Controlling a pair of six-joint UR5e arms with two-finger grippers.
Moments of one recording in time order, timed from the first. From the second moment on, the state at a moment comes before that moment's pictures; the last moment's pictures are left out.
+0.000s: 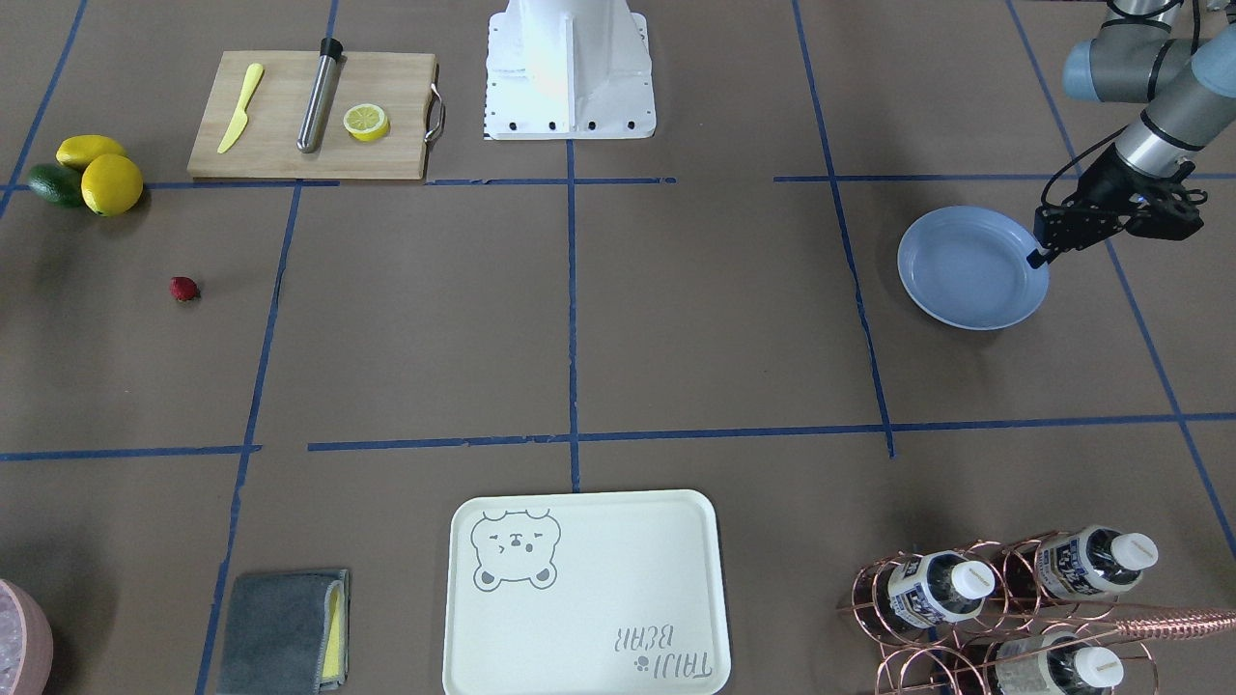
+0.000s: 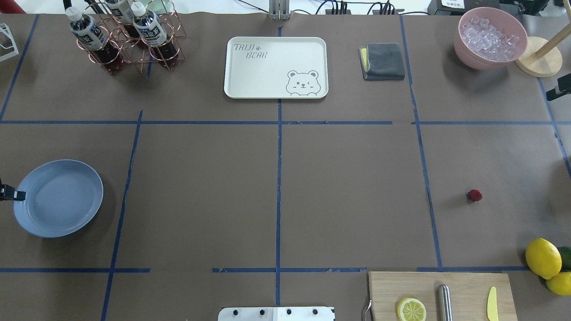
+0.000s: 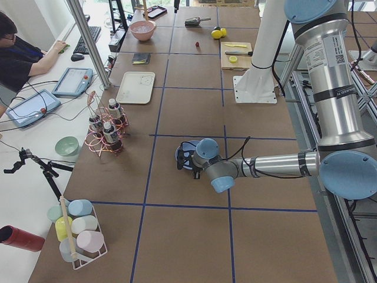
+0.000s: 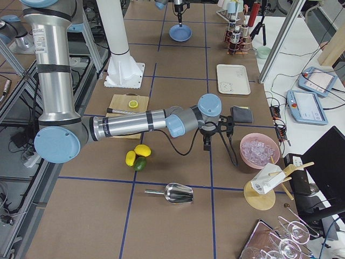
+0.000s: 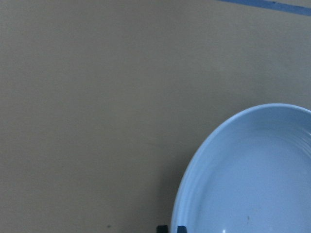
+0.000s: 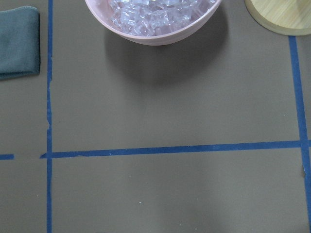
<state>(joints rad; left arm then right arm) -0.97 -1.29 -1.63 -2.71 -2.24 -1.05 1.39 -1.52 1.69 -1.30 2.45 0.52</state>
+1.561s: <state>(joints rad) -0.53 -2.04 -1.79 -1.97 -1.85 -1.84 1.00 -1.59 1.78 -1.10 2.20 0.88</state>
